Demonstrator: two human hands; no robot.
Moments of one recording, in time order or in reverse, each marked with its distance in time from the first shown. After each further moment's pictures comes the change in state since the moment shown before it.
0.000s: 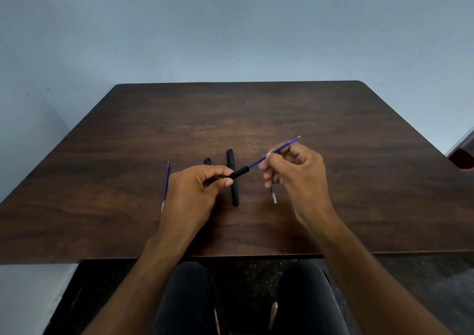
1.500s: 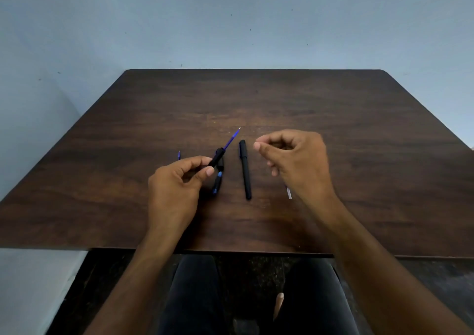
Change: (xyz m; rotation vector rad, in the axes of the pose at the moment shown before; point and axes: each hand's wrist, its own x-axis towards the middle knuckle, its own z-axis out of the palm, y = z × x) left_hand -0.005 -0.034 -0.018 -0.155 0.182 -0.199; right_hand 0.020 -0.001 0.024 -0.300 -0.042 -0.068
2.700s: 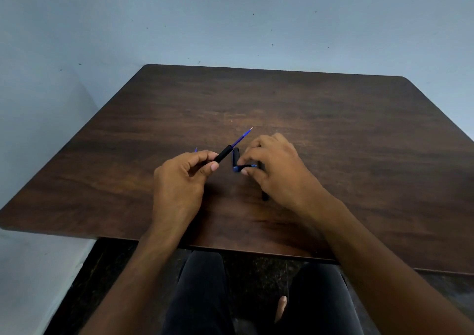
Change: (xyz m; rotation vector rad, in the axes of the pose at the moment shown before) left_hand 0.007 -0.001 -0.019 0.126 0.038 0.067; right_hand 0.006 -0.003 0.035 -0.729 -0.463 -0.399
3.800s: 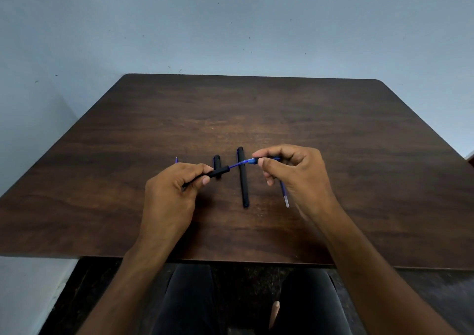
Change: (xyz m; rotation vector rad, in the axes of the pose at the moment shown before) left_hand -0.007 0.012 0.009 0.062 -0.090 0.132; right_hand -0.035 0.034 -0.016 0.889 0.350 0.260
